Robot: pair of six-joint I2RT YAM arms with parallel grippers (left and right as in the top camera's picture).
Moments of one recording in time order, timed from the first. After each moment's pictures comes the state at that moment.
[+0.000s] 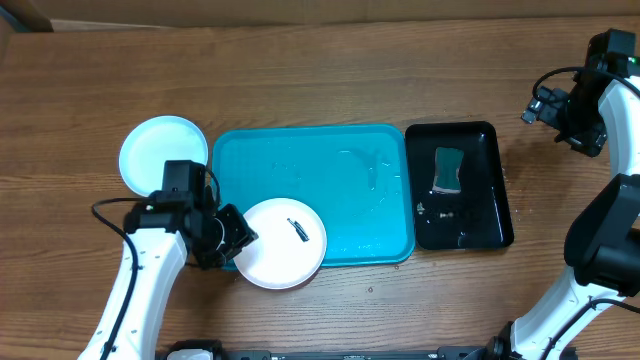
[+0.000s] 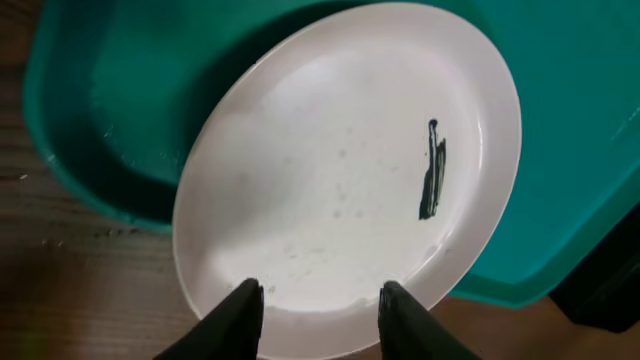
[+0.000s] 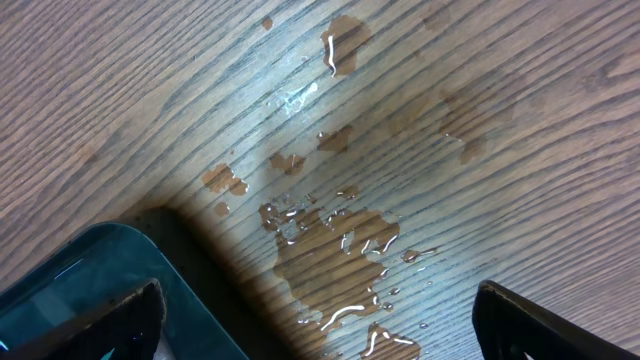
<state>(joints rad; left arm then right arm) 0.01 1.28 0.83 -1.00 0.34 -0.60 -0.30 2.03 1.77 -1.12 0.00 0.28</state>
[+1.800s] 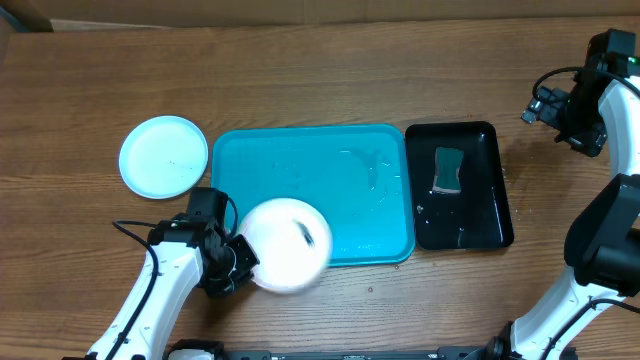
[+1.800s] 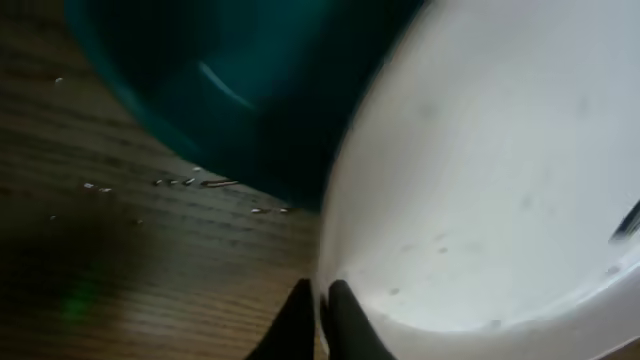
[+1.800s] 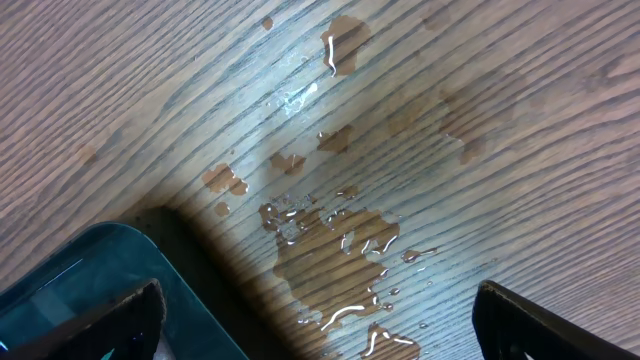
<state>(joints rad) -0.08 1.28 0.63 -0.93 0.24 -0.68 -0.30 2.03 1.77 -1.12 0.00 0.28</state>
